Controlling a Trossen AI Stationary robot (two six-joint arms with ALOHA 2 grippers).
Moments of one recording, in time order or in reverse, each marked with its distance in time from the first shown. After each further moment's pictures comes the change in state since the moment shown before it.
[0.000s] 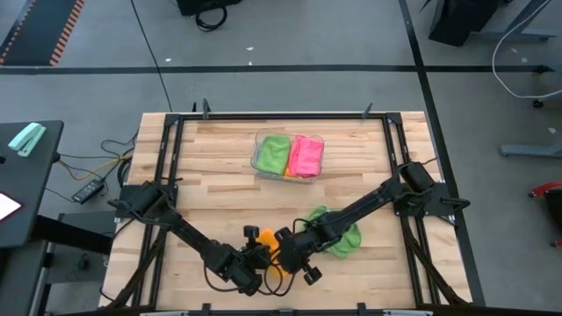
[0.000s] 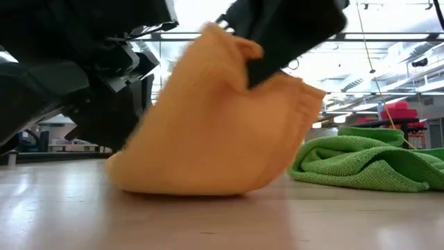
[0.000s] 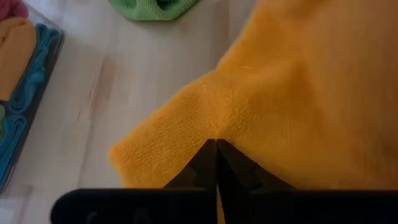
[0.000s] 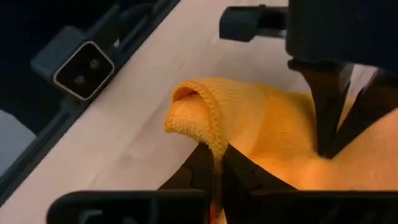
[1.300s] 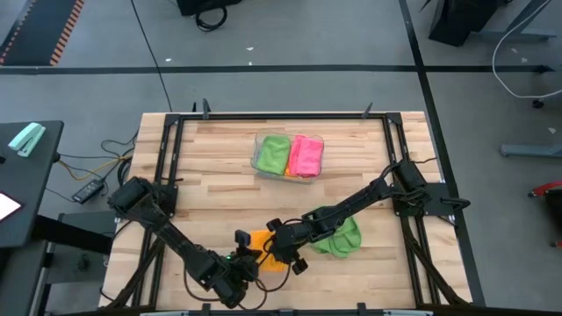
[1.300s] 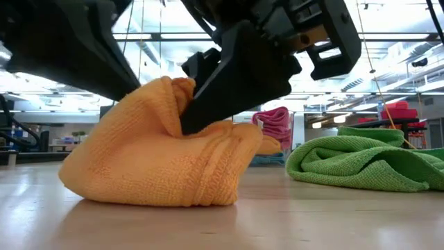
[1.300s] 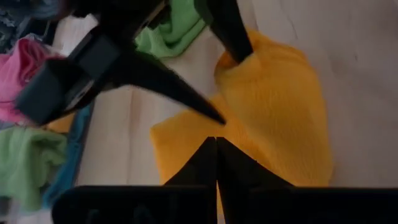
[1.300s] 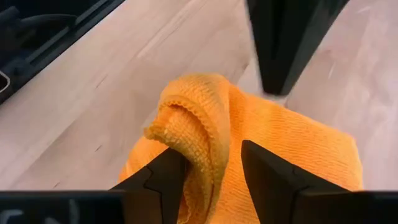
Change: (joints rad) left arm -0.103 -0.108 0.000 -0.087 -0.105 0.108; right arm -0.076 0.055 -0.126 0.362 0.068 -0.075
